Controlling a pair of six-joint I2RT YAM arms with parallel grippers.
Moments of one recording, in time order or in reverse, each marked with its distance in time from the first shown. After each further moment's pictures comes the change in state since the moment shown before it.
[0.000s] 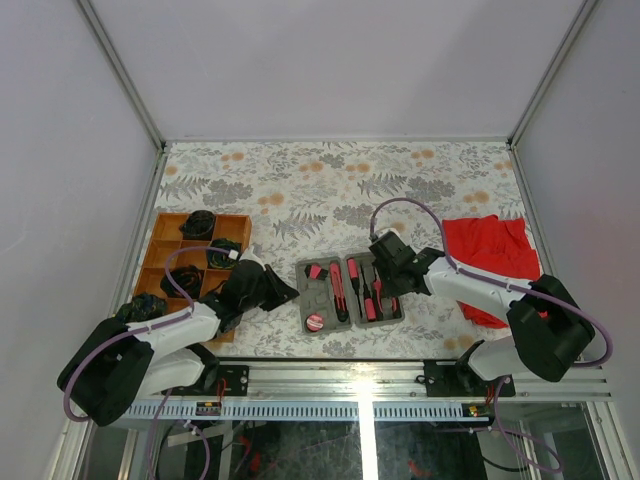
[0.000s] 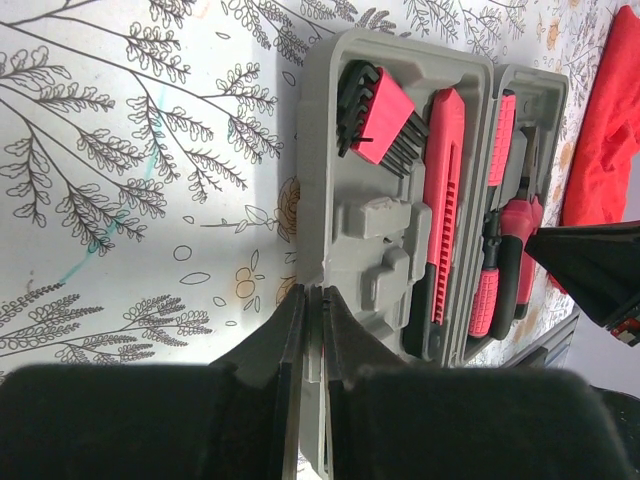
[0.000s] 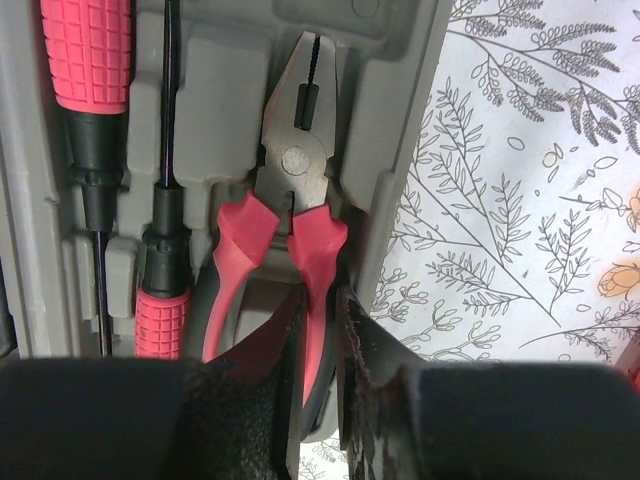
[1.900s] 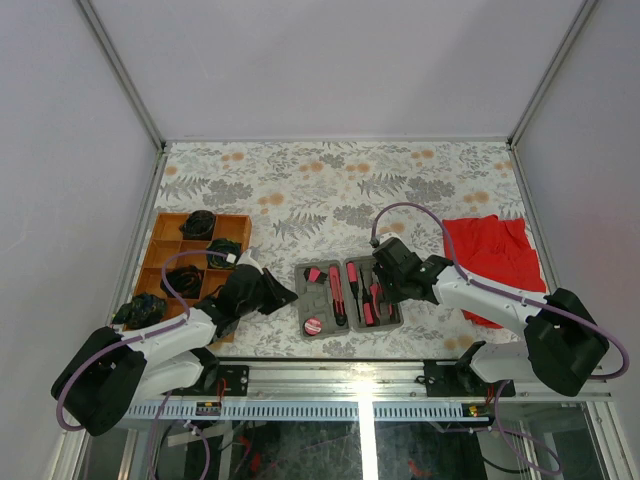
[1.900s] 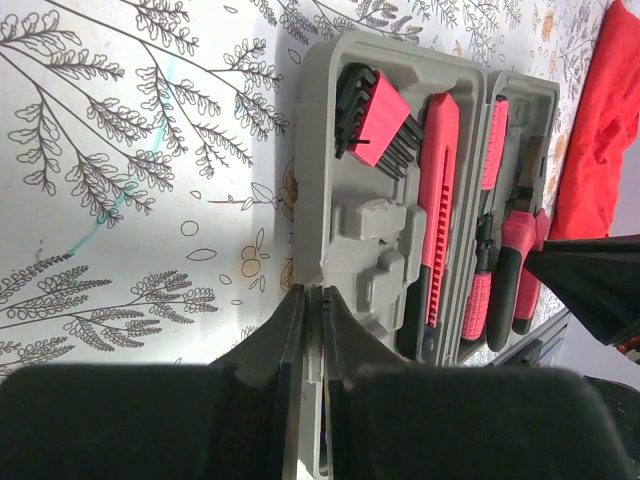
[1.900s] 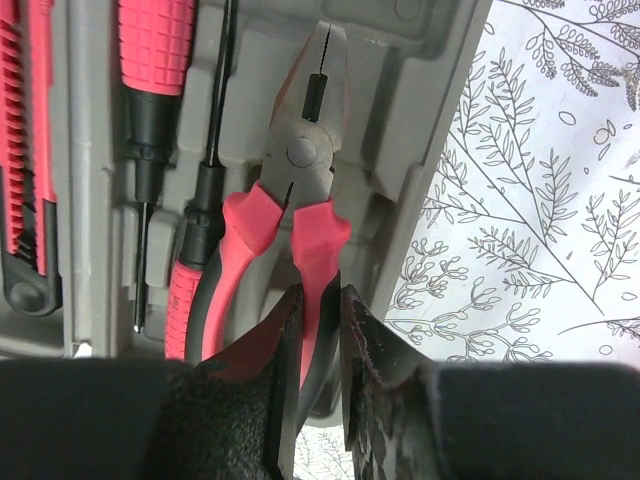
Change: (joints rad) left arm -0.003 -0.066 -0.038 -0.010 -0.004 -0.016; right arm 0.035 -0.108 -0.049 0.013 -0.056 0.025
